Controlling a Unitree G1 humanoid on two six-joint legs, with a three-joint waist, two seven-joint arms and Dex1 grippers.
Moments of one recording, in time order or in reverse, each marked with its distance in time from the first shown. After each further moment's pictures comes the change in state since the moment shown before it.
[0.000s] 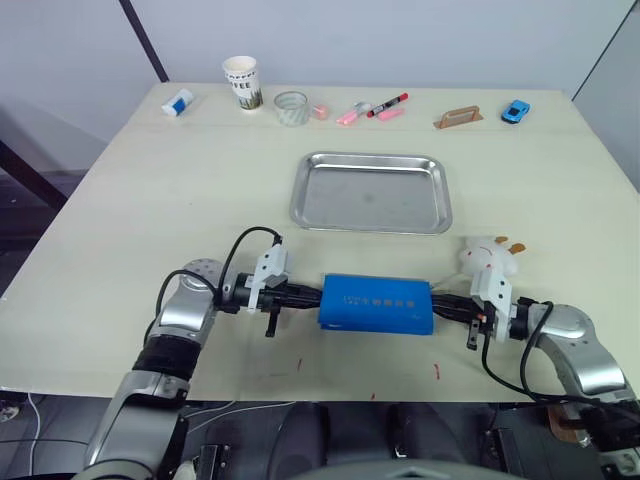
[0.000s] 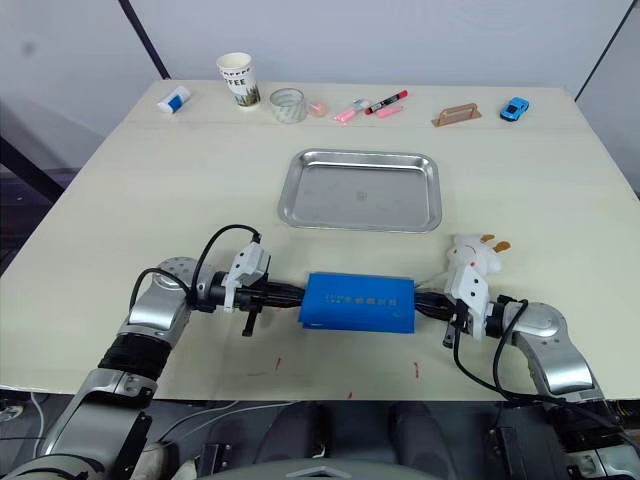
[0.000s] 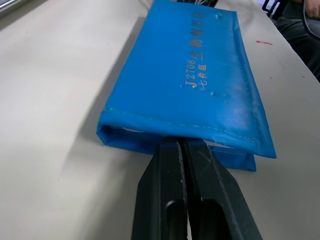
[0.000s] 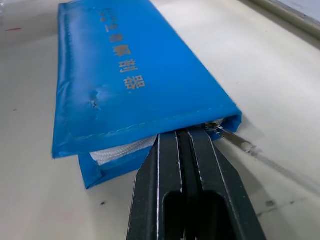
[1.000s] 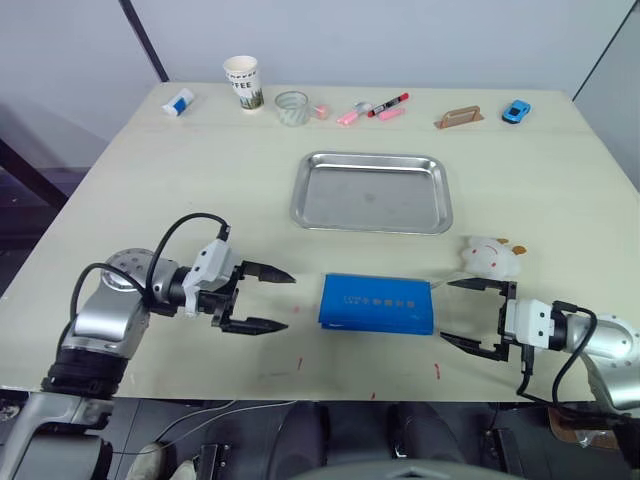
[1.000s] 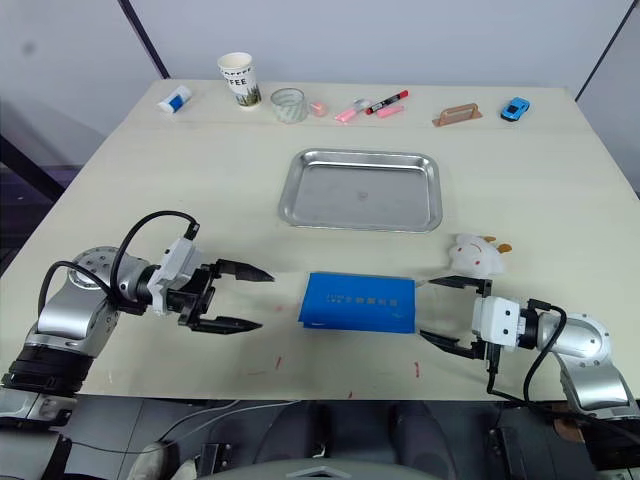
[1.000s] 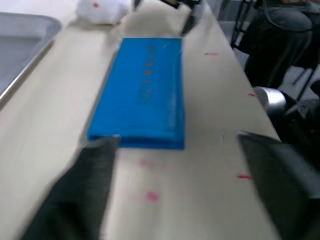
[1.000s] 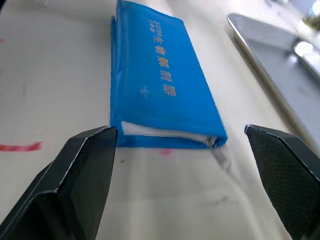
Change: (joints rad) left arm 0.127 0.326 0.041 -0.265 -0.295 -0.060 -0.066; right arm 0.044 -0.076 -0.066 0.051 -0.106 -0.561 0.081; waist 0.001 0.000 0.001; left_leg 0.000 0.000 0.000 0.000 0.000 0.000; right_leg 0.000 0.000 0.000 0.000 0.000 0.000
